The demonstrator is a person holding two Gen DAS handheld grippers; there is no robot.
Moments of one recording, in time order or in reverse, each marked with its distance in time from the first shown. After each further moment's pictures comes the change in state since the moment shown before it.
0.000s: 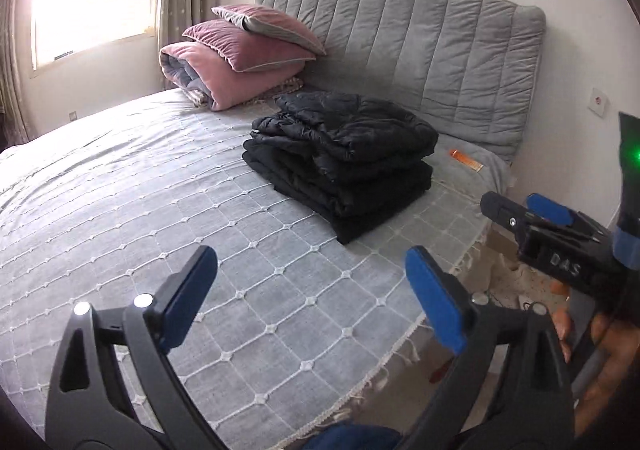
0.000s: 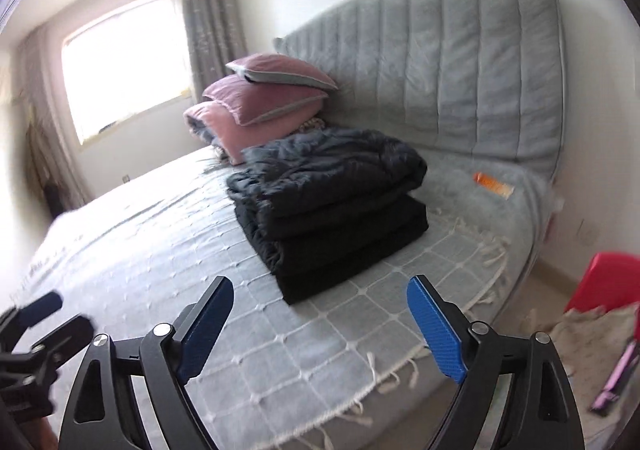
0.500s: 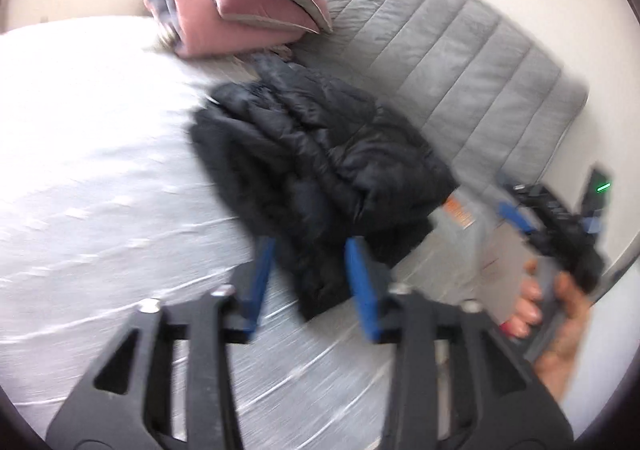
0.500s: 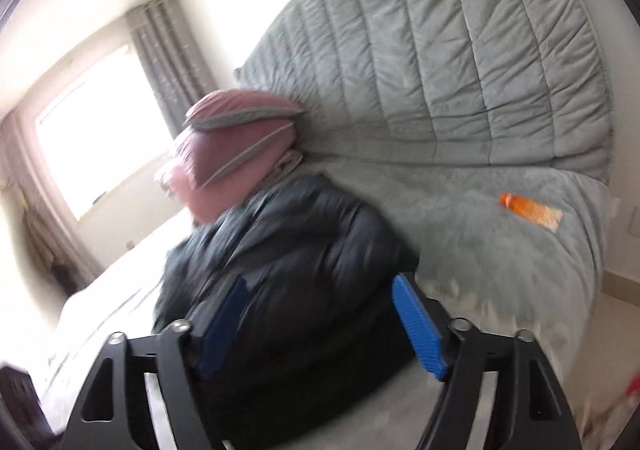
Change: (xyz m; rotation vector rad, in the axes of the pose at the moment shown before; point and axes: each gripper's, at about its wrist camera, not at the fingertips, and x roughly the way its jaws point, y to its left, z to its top) left arm 0.164 0.023 0.054 -0.209 0.087 -0.117; right arm 0.189 -0.125 0.108 0.242 -0.035 0.105
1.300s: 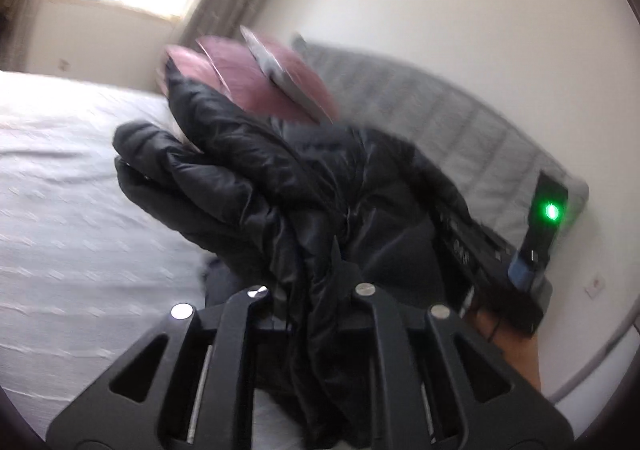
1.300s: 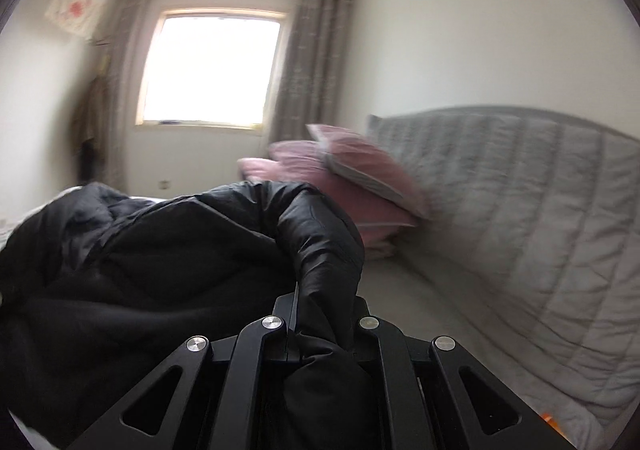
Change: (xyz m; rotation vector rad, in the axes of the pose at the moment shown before) left arm 0.017 0.025 0.136 -0.130 -0.237 -0.120; right arm 0.087 0.205 0.076 -0.587 -0.199 0.062
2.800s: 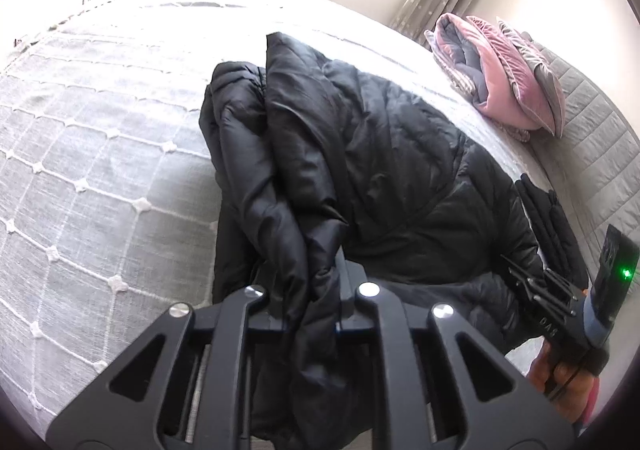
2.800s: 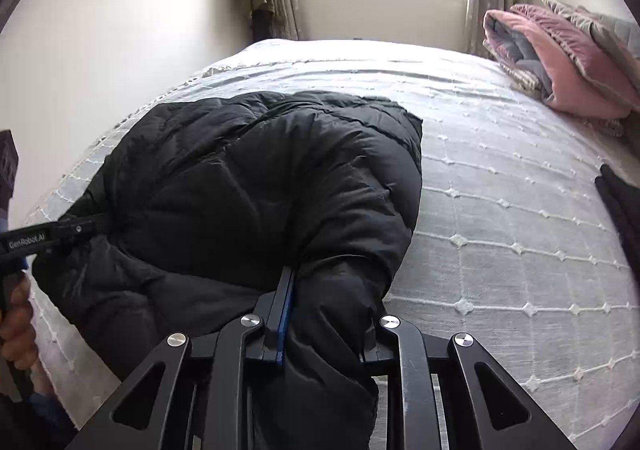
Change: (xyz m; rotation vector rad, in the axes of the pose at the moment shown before) left arm -0.407 0.342 -0.169 -0.350 0.102 0.640; right arm -0.114 0.451 -0.206 -0.171 0.471 0.631
